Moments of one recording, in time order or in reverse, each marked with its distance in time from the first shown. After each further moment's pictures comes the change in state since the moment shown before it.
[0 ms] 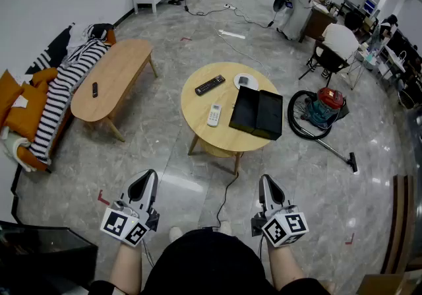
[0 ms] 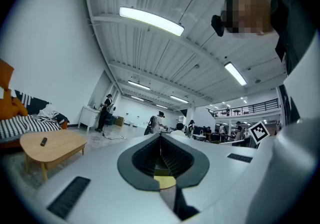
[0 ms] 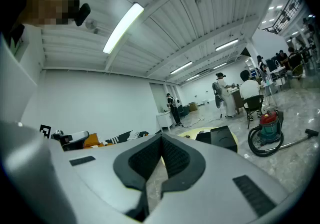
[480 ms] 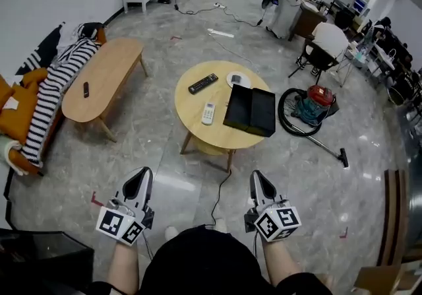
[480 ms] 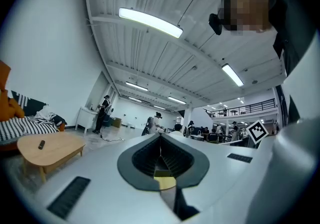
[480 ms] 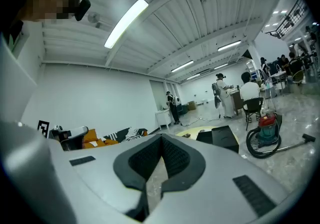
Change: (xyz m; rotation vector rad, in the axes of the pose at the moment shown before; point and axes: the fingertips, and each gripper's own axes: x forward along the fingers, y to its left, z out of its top) left arm -0.005 0.016 0.008 0.020 -0.011 -0.029; right arm 0.015 0.024 -0.008 -0.034 0.025 -0.016
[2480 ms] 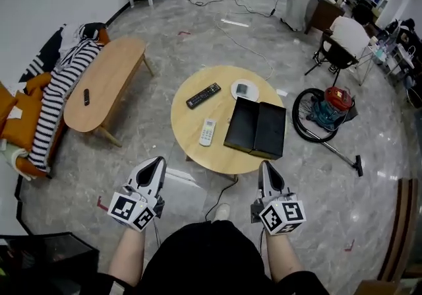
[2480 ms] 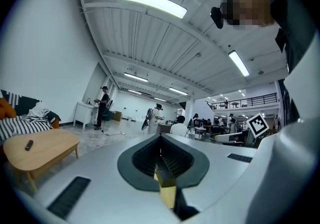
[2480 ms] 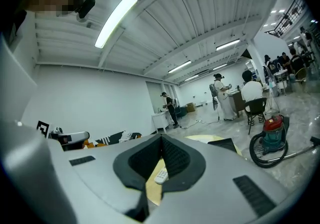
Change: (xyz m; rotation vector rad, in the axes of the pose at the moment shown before) left arm 0.194 0.040 -0.036 0.023 0.097 0.006; right arm 0.143 -0.124 0.040 0.014 -0.028 -0.011
